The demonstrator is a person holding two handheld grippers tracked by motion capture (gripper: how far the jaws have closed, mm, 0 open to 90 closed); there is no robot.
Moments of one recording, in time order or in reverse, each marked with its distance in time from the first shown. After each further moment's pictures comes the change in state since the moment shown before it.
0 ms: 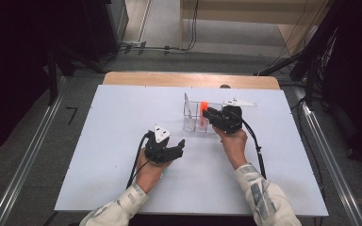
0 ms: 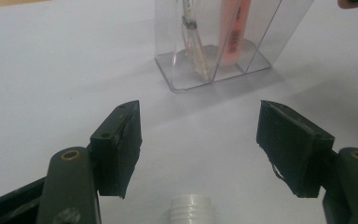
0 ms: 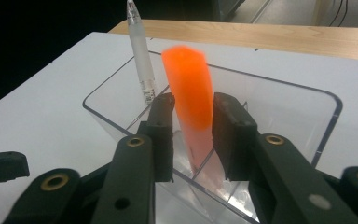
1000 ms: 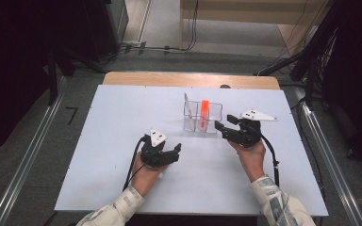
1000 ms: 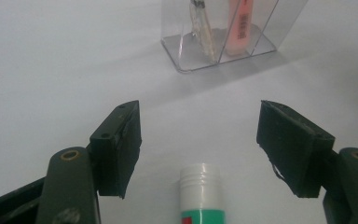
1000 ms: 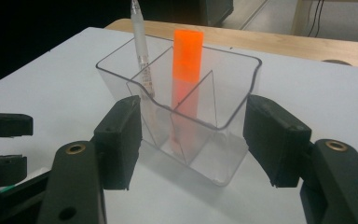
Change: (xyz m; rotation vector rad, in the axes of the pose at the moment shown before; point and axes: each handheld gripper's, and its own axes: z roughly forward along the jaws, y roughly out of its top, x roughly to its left) left arm 0.005 -0.012 -0.009 0.027 0.005 0.002; right arm -0.004 -0.023 -0.062 -0.033 -0.050 -0.066
